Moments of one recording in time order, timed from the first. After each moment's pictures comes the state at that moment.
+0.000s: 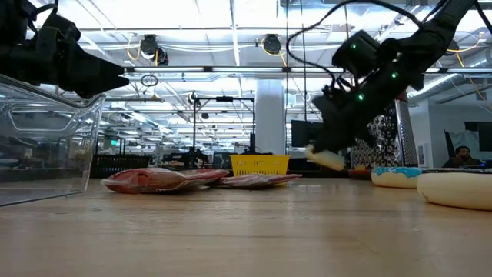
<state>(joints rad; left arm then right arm) 0.13 0.01 0.04 -0.01 -0.13 0.02 -0.30 1.39 0.51 0.21 0.22 0.54</state>
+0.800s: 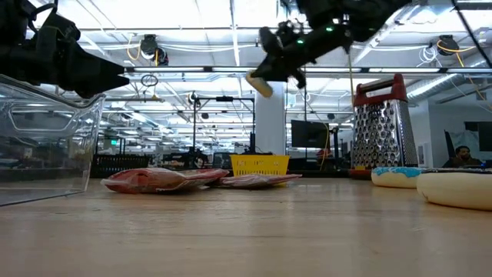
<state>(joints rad) 0.13 0.01 0.03 0.00 -0.13 0.02 -0.39 1.56 1.06 0.27 0.15 0.29</state>
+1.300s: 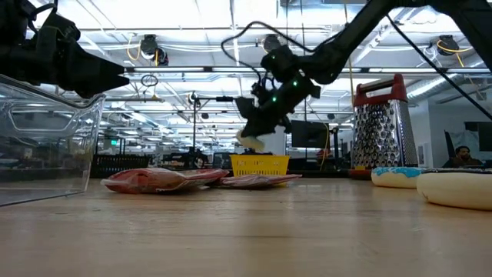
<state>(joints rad) 0.13 0.01 0.03 0.00 -0.13 0.02 -0.48 1.94 1.21 0.23 0.15 0.26</state>
